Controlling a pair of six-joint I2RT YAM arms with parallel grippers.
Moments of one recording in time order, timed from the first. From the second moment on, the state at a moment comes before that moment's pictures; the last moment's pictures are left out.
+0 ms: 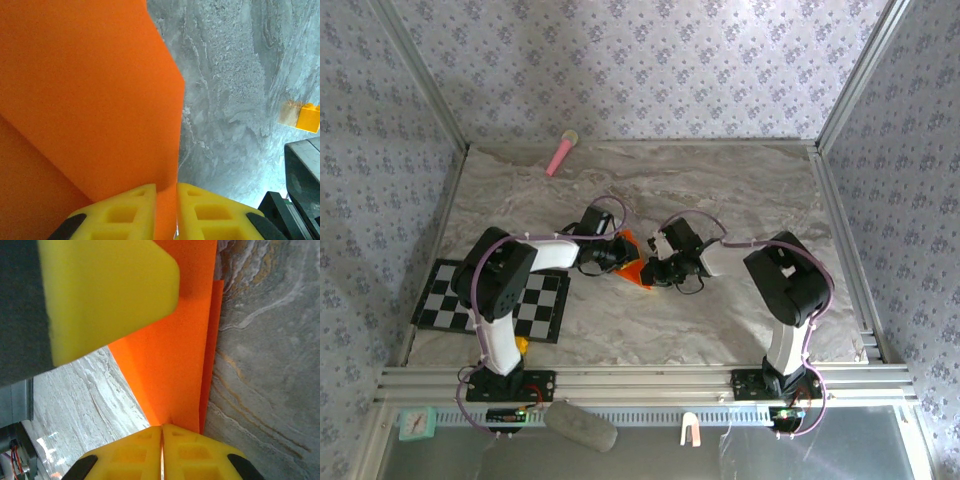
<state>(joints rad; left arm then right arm) -0.56 1.85 0.94 0.02 0.50 -0.94 0.63 1.83 0.90 -0.09 -0.56 0.53</state>
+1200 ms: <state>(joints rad) -0.56 1.86 0.94 0.00 0.50 -0.94 0.62 1.80 0.87 -0.12 -0.60 0.55</state>
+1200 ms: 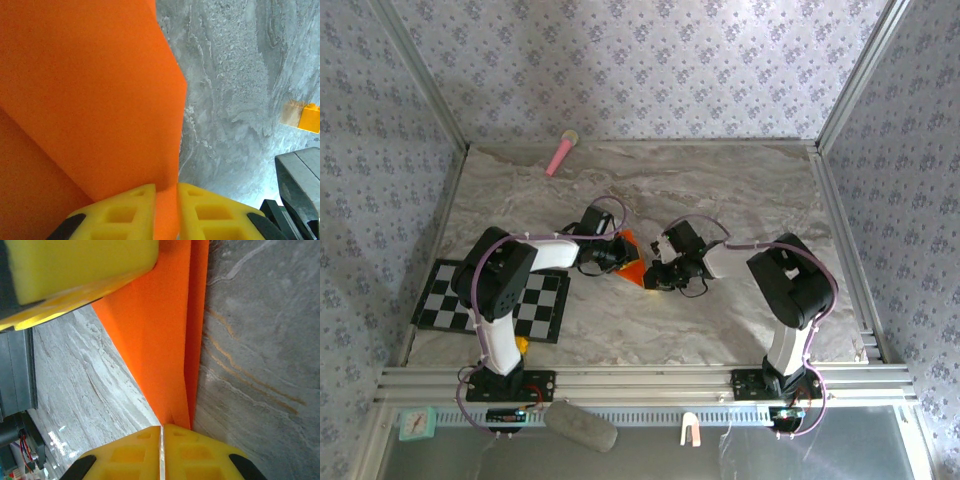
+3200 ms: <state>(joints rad) -0.50 1.84 0.97 0.00 0.51 -0.88 0.61 1.83 0.94 -0.19 -0.49 0.56</state>
